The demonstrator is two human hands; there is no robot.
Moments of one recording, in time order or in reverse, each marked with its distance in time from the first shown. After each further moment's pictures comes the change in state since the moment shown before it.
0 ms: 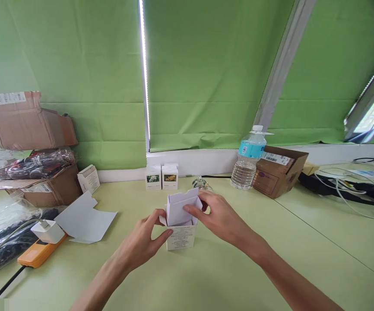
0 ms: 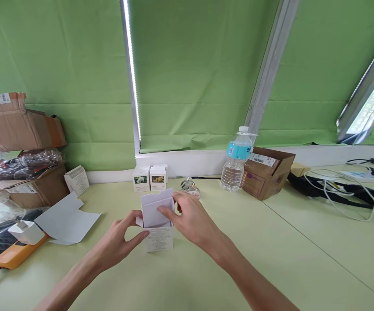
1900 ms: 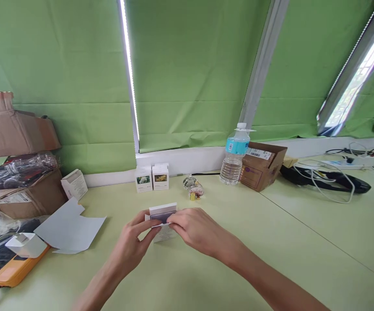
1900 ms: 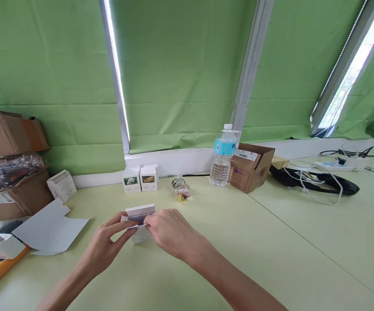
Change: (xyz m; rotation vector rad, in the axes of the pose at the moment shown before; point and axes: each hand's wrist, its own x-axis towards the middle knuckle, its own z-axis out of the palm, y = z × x) left_hand 0.004 -0.005 0.009 0.014 0.117 0.091; right_hand -0.011 0.006 0.025 -0.366 -0.178 -0.305
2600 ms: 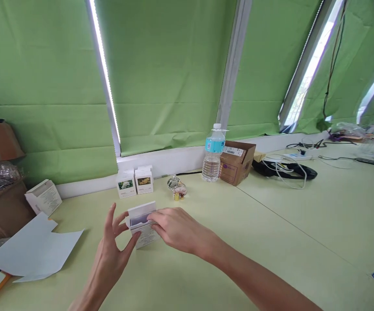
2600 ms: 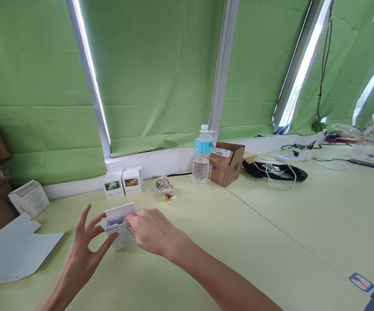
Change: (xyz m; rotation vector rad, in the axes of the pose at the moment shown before) left_hand -0.007 -0.025 0.022 -0.006 0.299 -0.163; right_hand 0.000 0.003 0.001 -0.026 0.014 0.017
